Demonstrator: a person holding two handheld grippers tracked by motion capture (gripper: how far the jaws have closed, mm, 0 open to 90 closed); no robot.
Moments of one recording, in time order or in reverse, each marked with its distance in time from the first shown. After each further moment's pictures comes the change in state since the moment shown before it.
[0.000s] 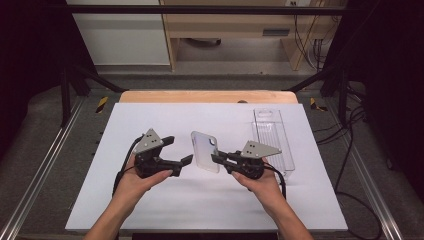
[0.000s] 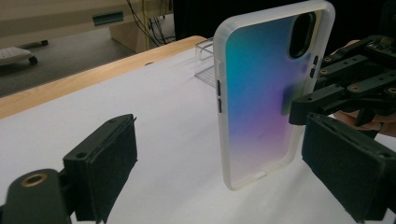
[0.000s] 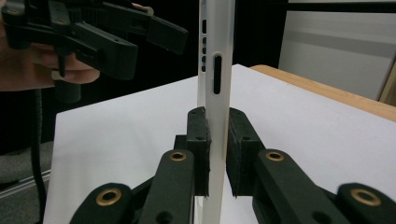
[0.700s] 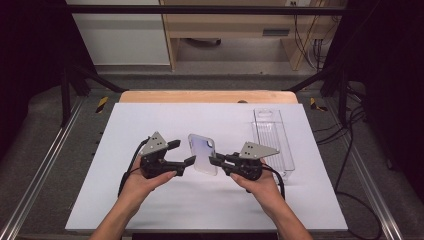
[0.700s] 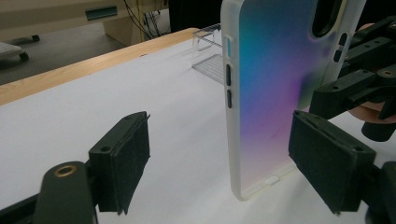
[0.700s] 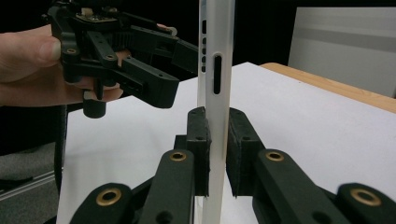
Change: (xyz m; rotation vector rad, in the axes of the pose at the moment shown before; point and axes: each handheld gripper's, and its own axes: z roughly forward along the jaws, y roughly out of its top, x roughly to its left) left arm 0.004 -0.015 0.017 0.010 -0.019 0.003; right arm 0.003 -0.002 0.003 0.005 0.034 0.014
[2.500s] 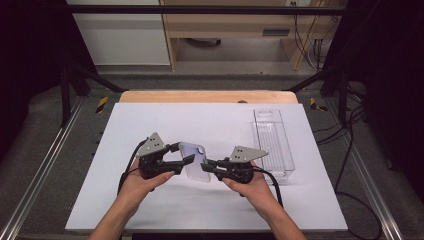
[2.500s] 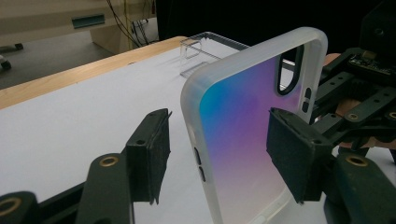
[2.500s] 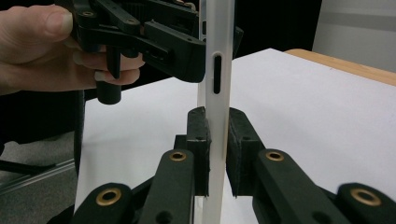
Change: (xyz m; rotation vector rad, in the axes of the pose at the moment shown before) left arm 0.001 -0.001 -0.005 -0.037 -0.055 0.005; right arm 0.008 -0.010 0.019 0.045 0.071 0.015
